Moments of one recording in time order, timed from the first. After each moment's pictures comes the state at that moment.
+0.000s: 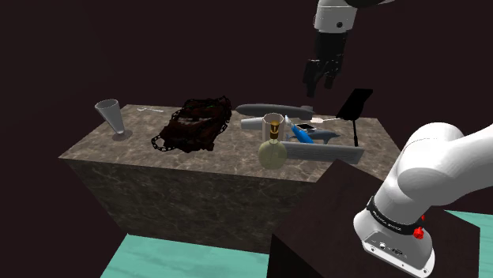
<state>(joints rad) 0.02 -0.79 -0.03 -2.42 -0.01 1.61 0.09</state>
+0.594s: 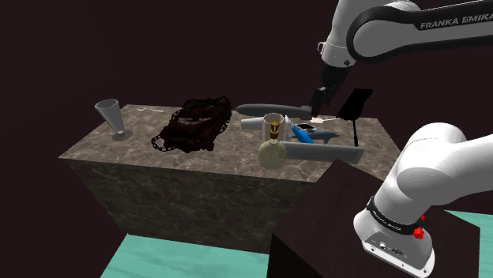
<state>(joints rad) 0.01 -0.92 -0.11 -2.72 -0.13 1.91 -0.07</state>
